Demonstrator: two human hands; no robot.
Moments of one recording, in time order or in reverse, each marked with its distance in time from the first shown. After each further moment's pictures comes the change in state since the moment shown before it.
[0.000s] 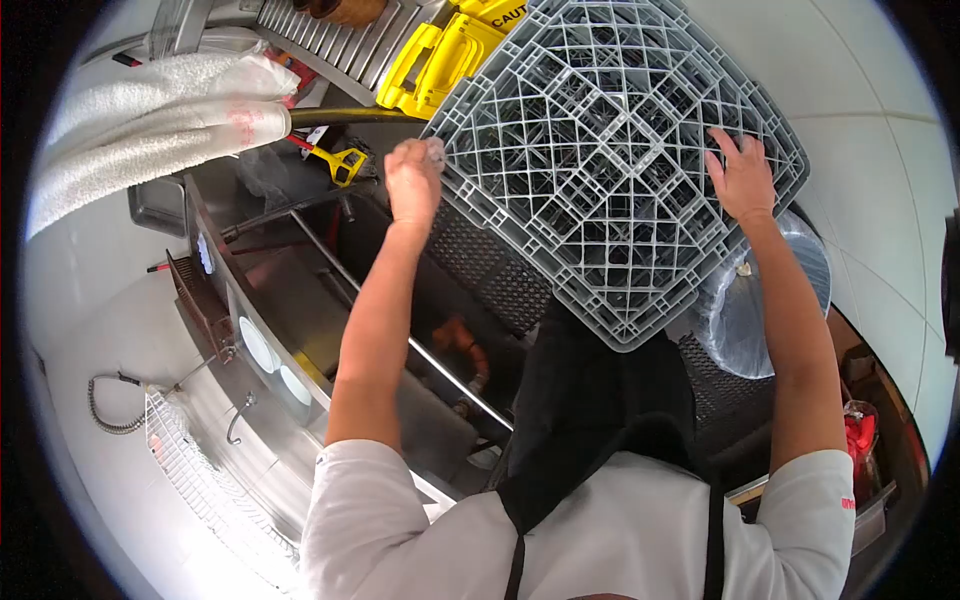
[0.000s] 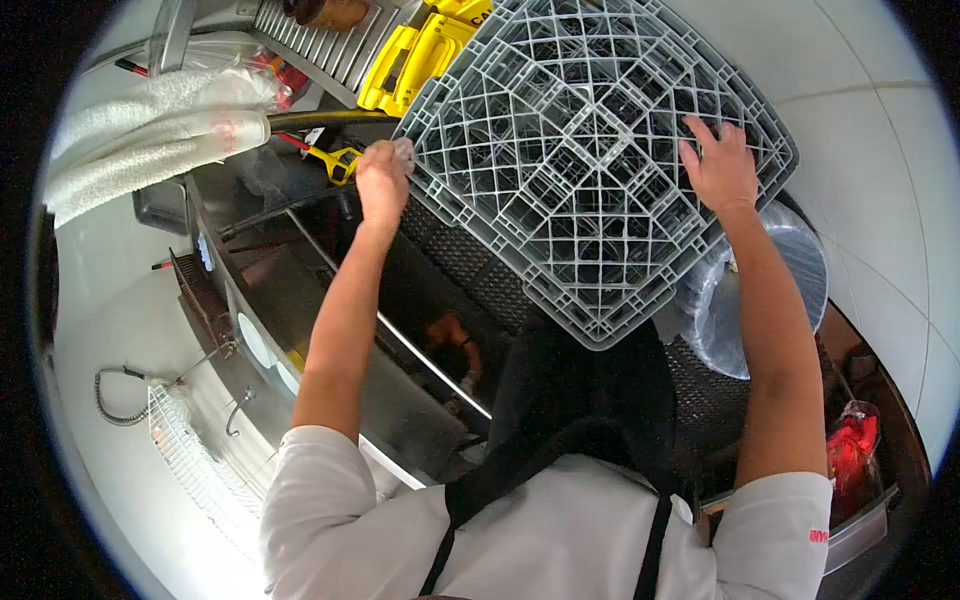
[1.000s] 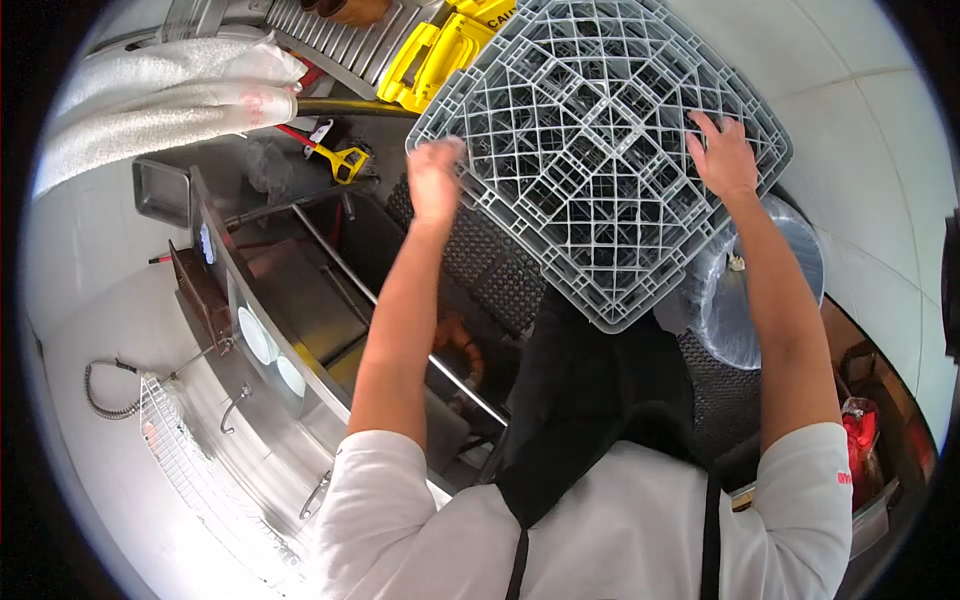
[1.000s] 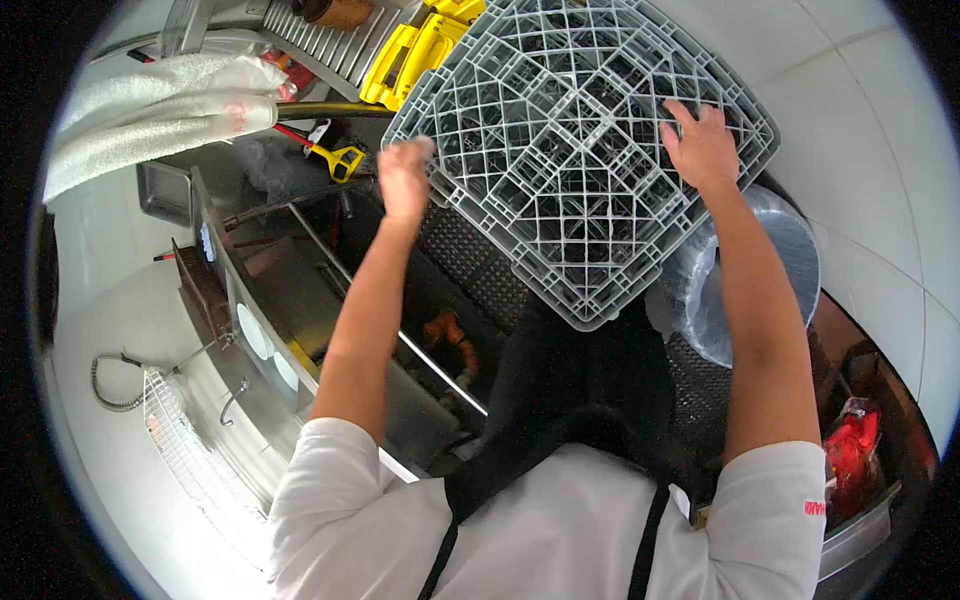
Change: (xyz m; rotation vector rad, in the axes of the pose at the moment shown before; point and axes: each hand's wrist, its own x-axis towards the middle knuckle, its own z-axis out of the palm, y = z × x) left_hand -0.035 0.016 0.028 -0.049 0.004 0.120; right_hand -0.003 0.000 -0.002 0.014 -0.051 0.039
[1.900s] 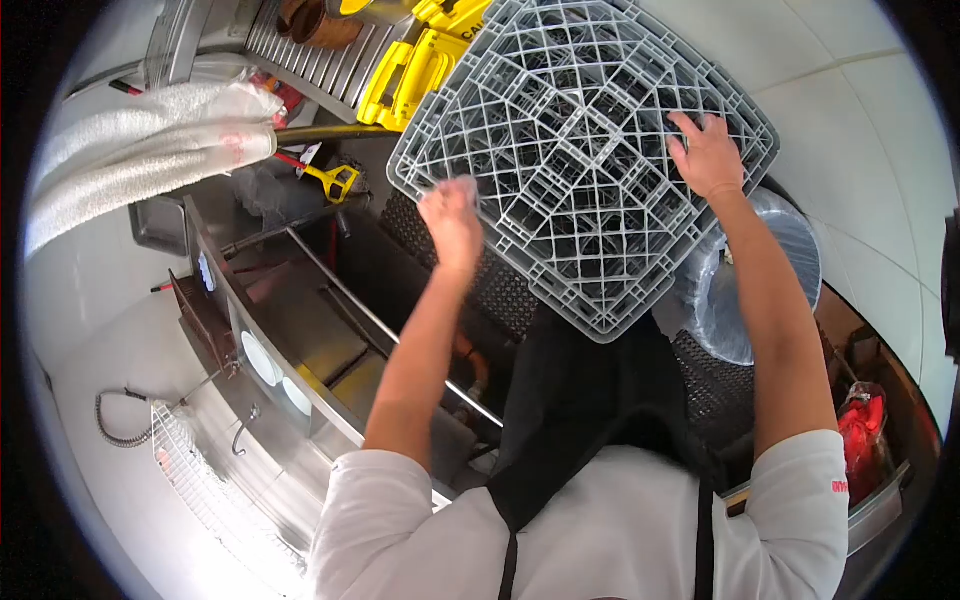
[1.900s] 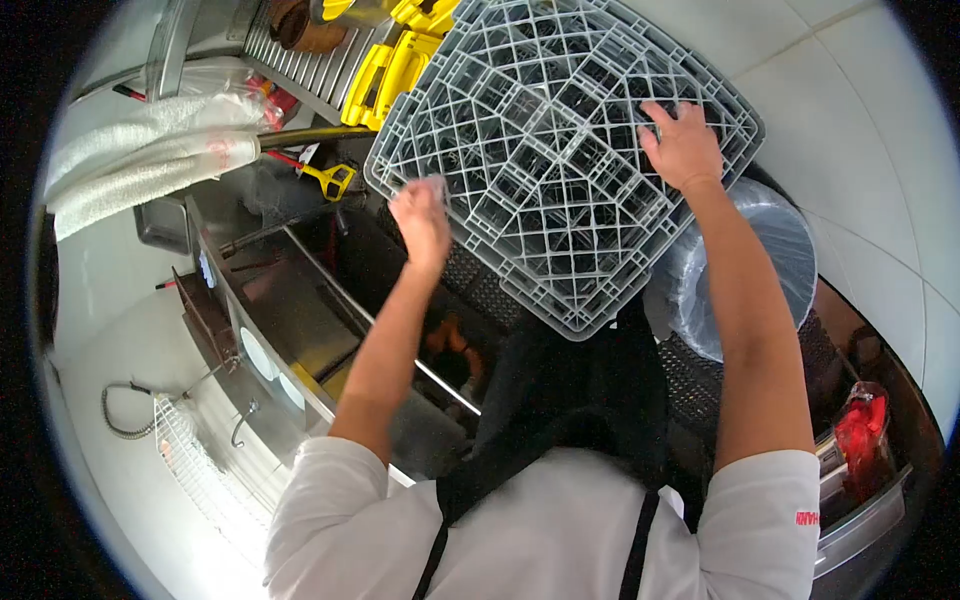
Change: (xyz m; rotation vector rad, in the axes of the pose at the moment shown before) left_hand -0.026 0.073 0.012 0.025 0.101 0.072; right_hand 0.005 -0.001 -0.003 0.013 0.001 0.000
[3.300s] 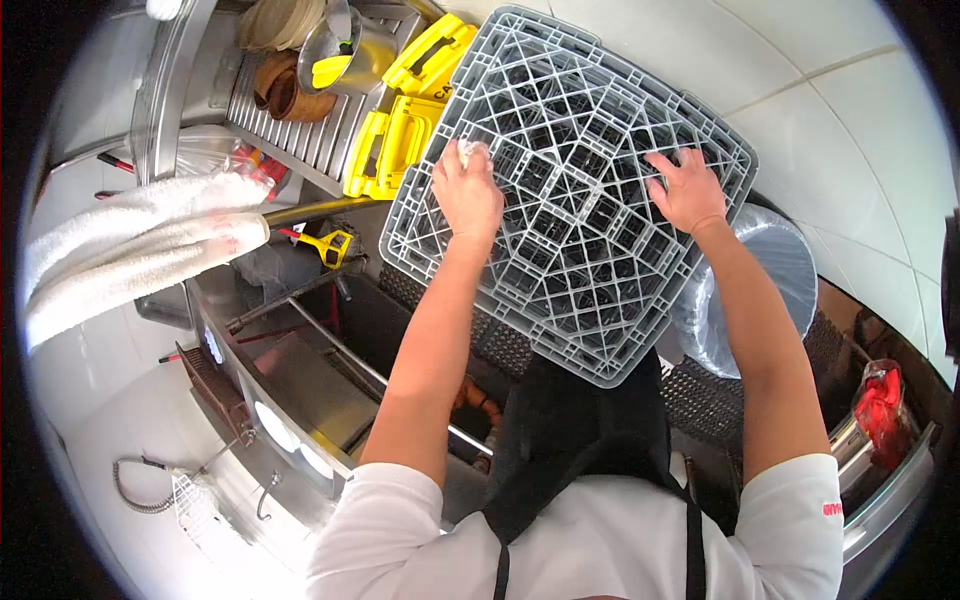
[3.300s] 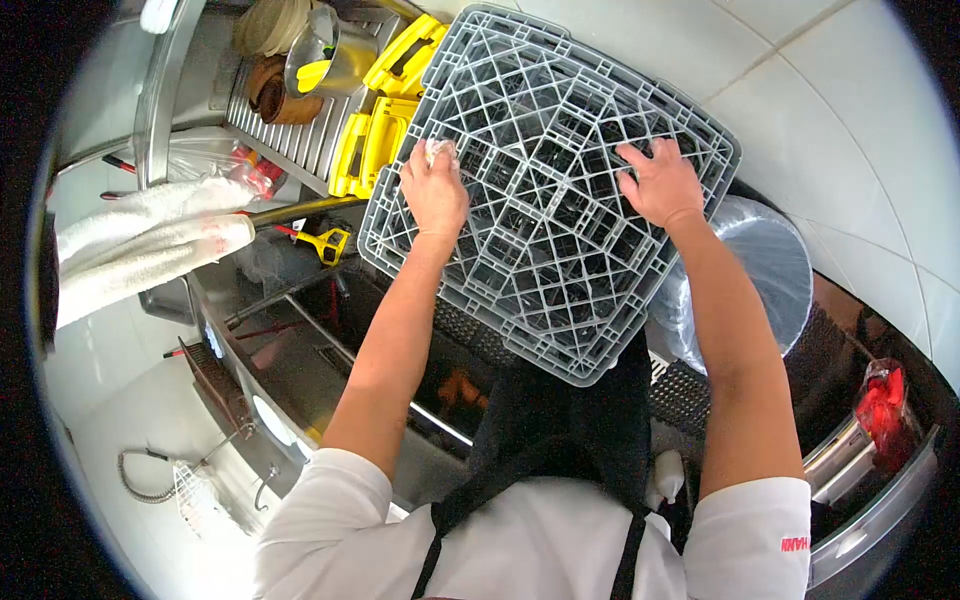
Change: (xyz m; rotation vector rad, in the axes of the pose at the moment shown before) left_hand 0.140 0.019 0.072 0.137 -0.084 -0.142; right_hand 0.001 0.002 0.000 -0.001 -0.015 -0.001
